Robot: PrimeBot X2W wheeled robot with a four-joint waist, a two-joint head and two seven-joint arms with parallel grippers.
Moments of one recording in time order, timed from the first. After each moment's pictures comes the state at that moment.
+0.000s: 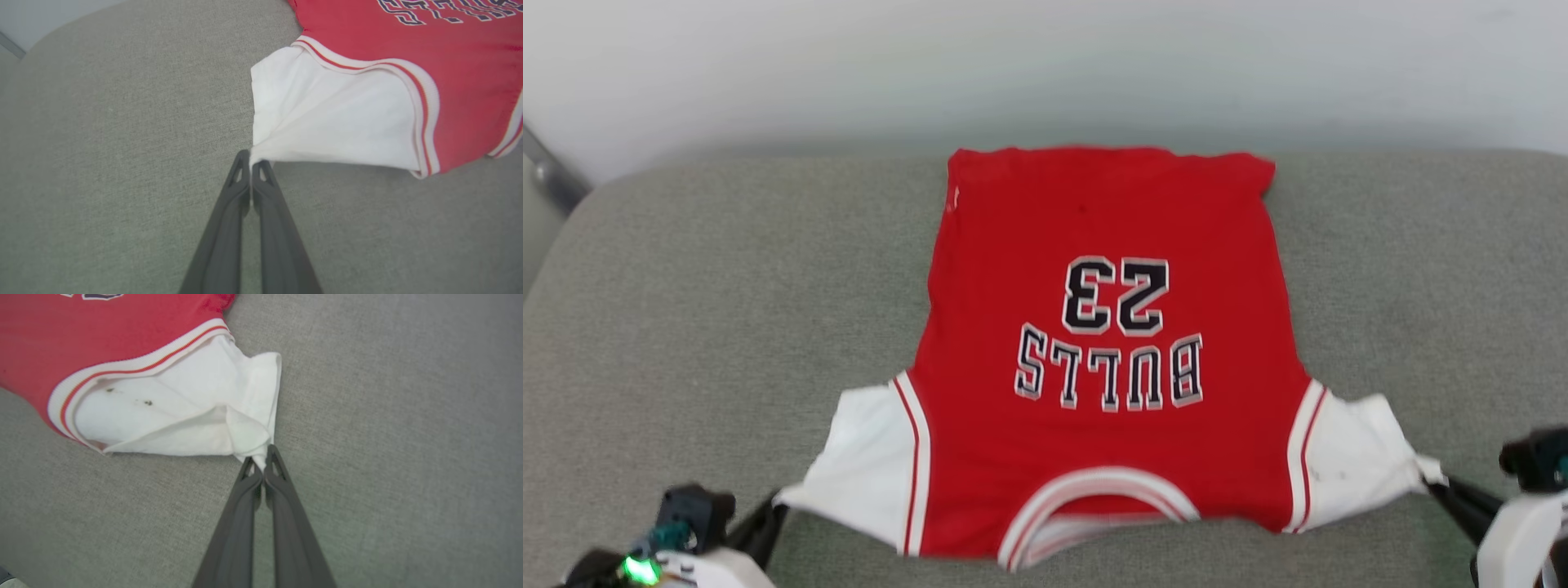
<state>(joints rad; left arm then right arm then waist) -0.24 0.87 -0.91 0.18 -0.93 0.22 -0.19 -0.25 -0.76 0.64 0.41 0.72 0.13 0.00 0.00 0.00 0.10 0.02</state>
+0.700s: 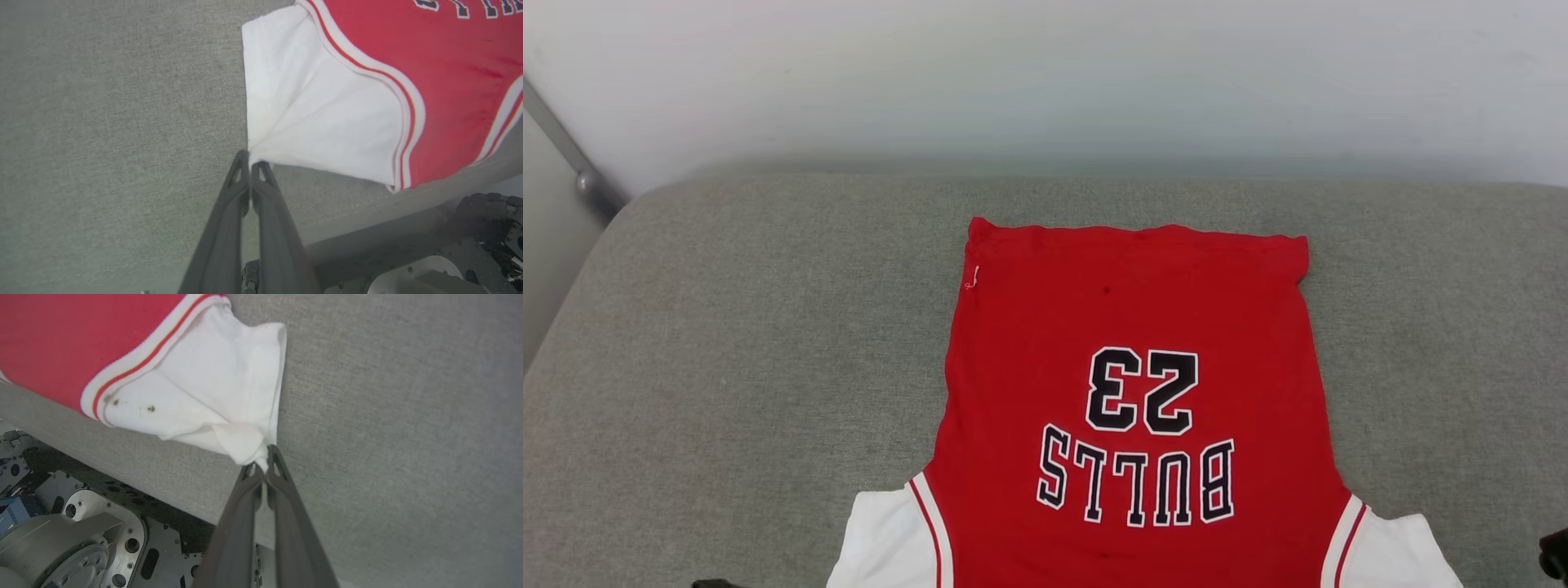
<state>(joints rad) -0.03 0.95 -0.96 -0.04 -1.01 0.31 -0.11 0.21 -0.81 0.30 0.05 0.75 0.13 0.38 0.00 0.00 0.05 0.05</state>
